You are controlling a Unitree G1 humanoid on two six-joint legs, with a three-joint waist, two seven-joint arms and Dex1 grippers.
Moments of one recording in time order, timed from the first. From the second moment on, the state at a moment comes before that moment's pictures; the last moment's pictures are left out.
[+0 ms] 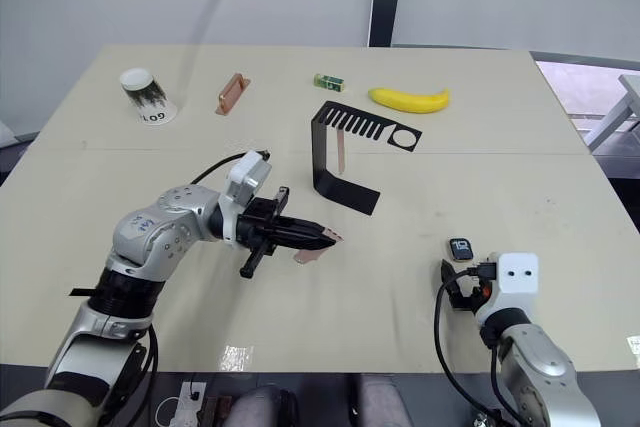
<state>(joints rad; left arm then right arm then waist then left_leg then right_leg) -0.66 0.47 -0.17 -0.06 -0.64 0.66 -1.24 0.24 -0.32 -0.27 -0.52 0.35 0.57 0.17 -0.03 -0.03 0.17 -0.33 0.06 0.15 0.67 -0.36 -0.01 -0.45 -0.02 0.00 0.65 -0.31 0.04</state>
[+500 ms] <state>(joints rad) -0.66 0.47 -0.17 -0.06 -0.64 0.66 -1.22 0.17 -0.27 -0.26 -0.48 0.32 0.58 0.13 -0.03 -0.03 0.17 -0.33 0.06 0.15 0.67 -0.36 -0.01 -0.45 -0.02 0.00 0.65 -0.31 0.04</state>
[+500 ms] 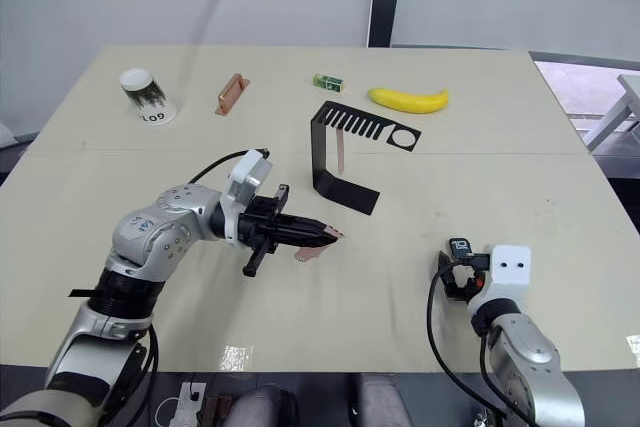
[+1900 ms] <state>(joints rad) -0.65 0.47 -0.16 -0.06 -0.62 0.62 -1.17 0.10 -0.29 -0.30 -0.56 0.34 0.78 0.09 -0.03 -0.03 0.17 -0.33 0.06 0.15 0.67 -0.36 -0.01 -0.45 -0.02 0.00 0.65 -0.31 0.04</state>
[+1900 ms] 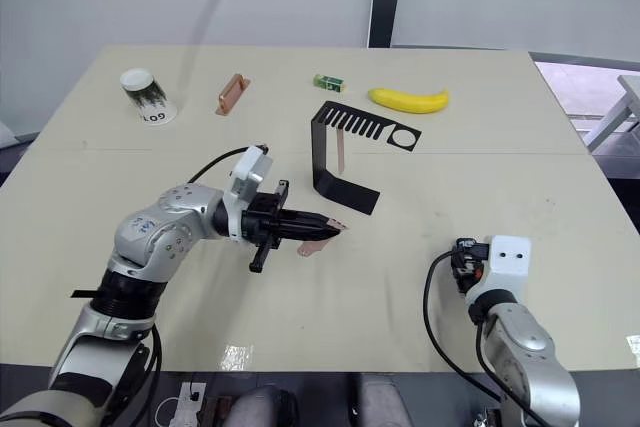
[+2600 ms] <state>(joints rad) -0.65 0.47 -0.16 -0.04 -0.52 0.48 -1.22 0.12 -0.54 -0.33 -0.60 0.55 0.97 0.29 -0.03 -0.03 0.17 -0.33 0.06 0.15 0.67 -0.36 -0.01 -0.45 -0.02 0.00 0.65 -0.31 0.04</state>
